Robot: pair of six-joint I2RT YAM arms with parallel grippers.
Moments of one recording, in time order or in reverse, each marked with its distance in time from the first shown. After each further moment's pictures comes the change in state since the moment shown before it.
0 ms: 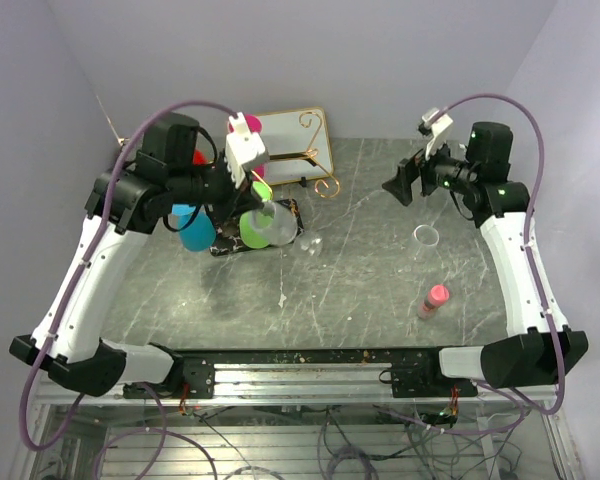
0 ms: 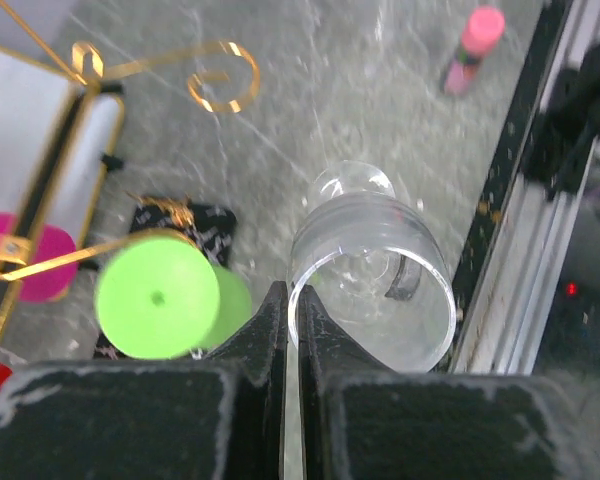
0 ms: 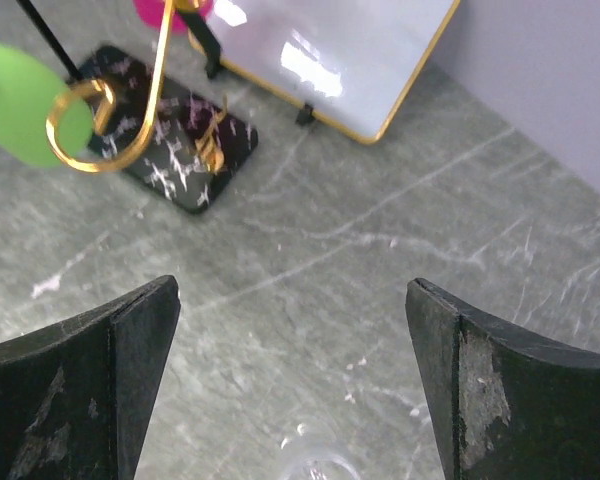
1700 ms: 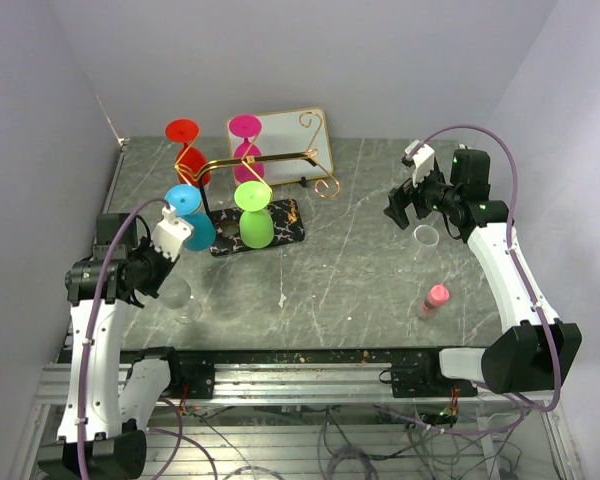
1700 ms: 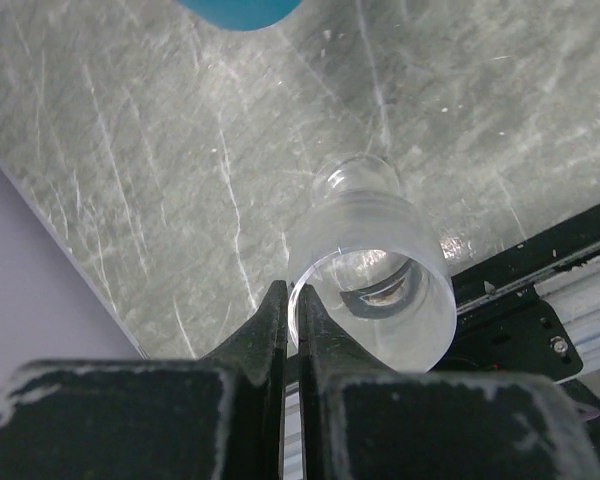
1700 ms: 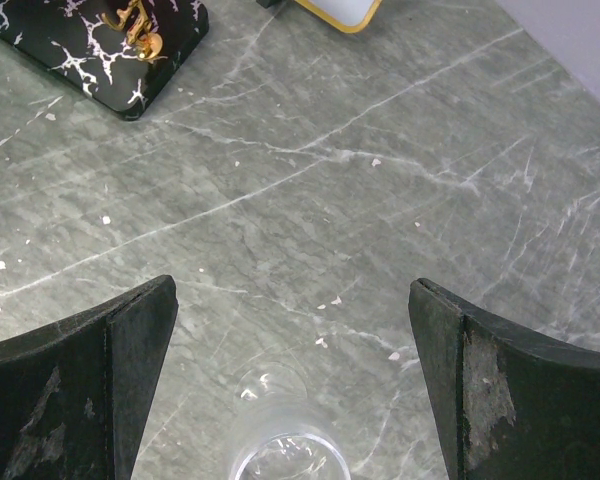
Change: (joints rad) left arm 0.577 -0.469 -0.752 -0.069 -0.395 0.192; right arm -0.002 -0.024 -0.227 0.083 0.108 -0.138
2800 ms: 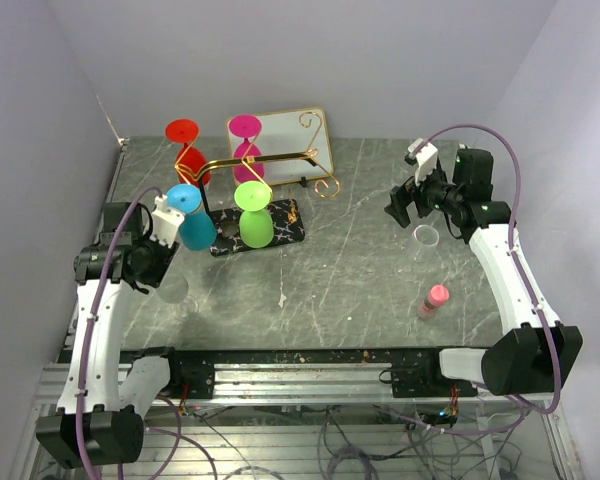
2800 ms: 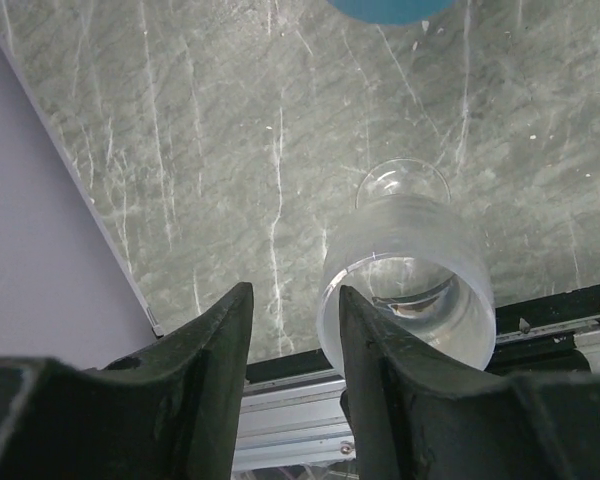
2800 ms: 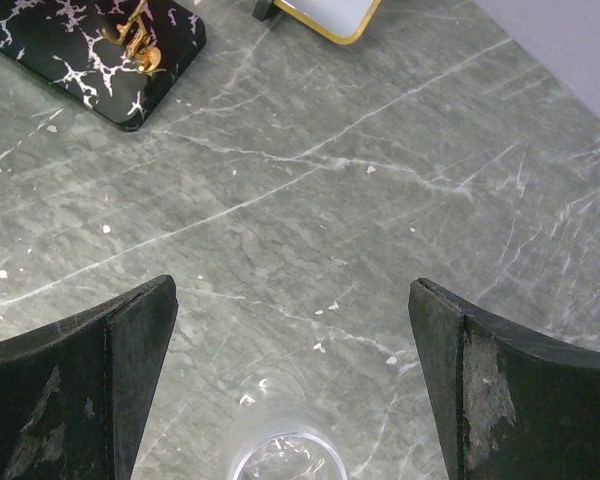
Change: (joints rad) left arm -0.009 0.089 -0.018 0.102 -0.155 -0.114; right arm -0.011 -0.010 0.000 0.015 -0.011 0.017
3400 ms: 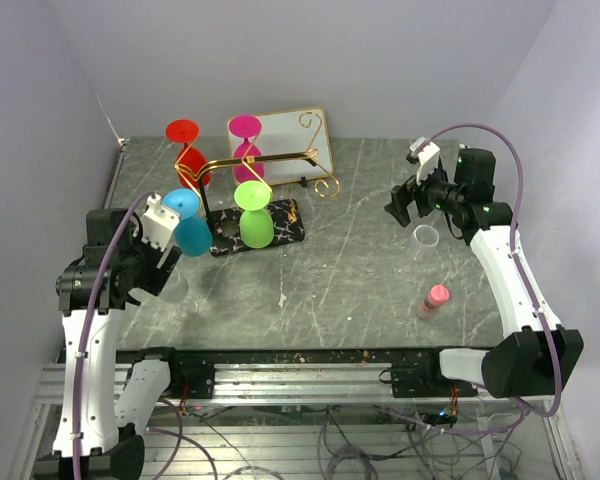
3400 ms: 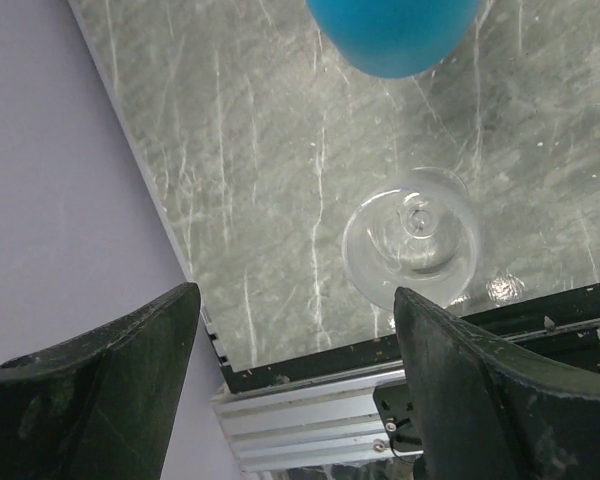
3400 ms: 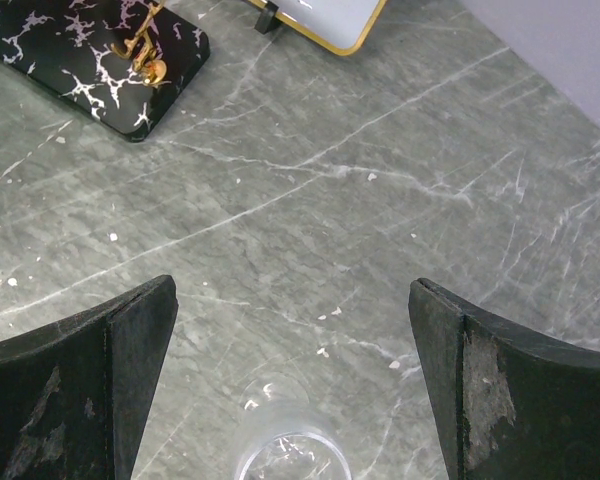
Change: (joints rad) left arm -0.029 -0.119 0.130 -0.083 -0.017 0.063; right arm -0.001 -0.015 0.000 0.009 -0.008 0.020
